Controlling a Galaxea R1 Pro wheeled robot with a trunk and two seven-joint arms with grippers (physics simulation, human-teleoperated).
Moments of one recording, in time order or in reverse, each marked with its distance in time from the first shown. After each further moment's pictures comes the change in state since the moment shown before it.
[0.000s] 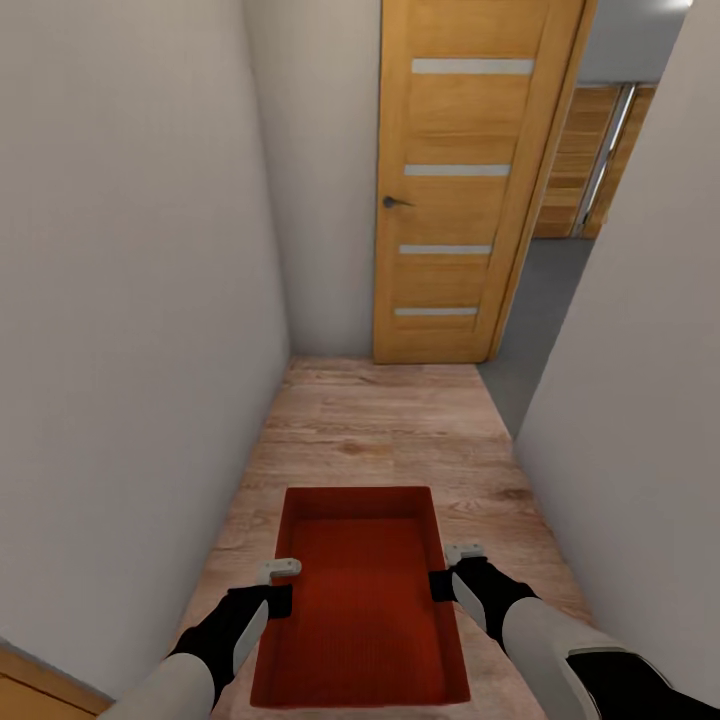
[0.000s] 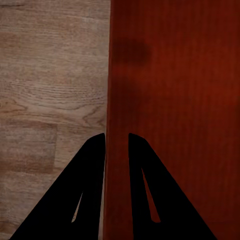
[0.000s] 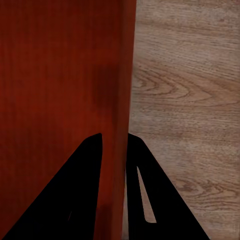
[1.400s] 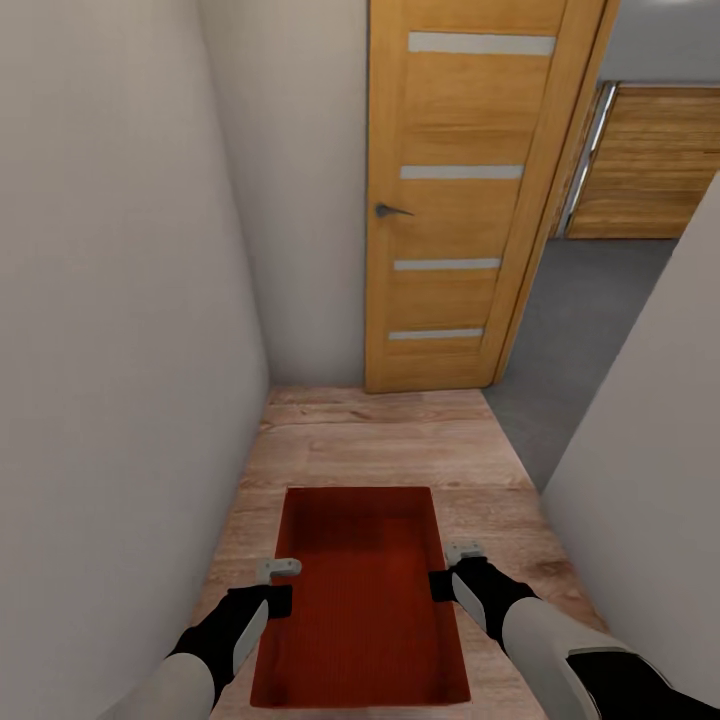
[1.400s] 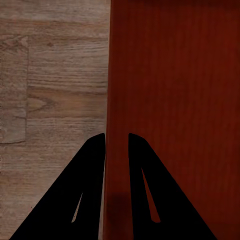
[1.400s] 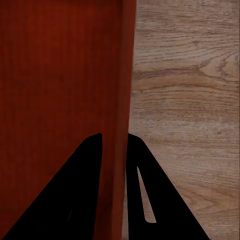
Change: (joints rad) left arm 0.000 0.000 0.000 0.000 0.000 0.001 0.000; right arm 0.000 0.000 -0.001 0.000 0.000 0.000 0.000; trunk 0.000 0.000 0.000
